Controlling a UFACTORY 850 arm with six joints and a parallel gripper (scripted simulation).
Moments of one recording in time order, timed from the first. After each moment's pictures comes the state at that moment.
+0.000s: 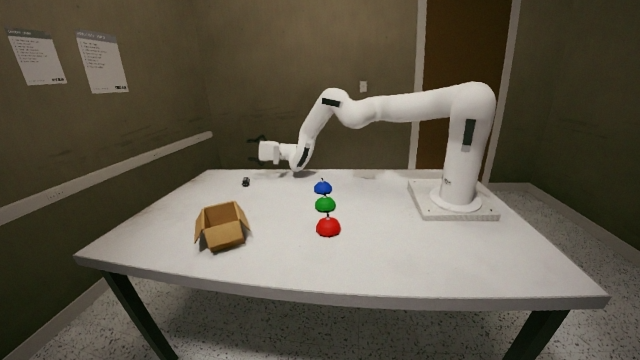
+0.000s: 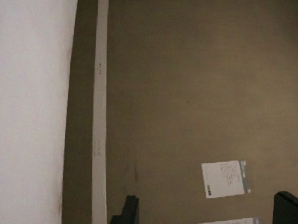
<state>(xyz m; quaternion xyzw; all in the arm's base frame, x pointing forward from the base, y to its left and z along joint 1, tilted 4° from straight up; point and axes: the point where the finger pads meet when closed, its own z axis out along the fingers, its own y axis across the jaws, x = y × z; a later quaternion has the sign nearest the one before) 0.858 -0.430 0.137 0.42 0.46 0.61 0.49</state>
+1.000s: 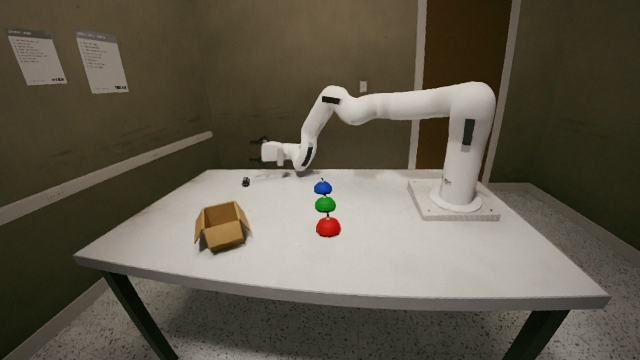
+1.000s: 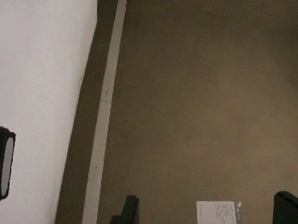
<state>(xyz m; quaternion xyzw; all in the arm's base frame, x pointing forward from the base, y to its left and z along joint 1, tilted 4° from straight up) 0.840 -0.403 0.136 0.36 0.52 0.61 0.48</state>
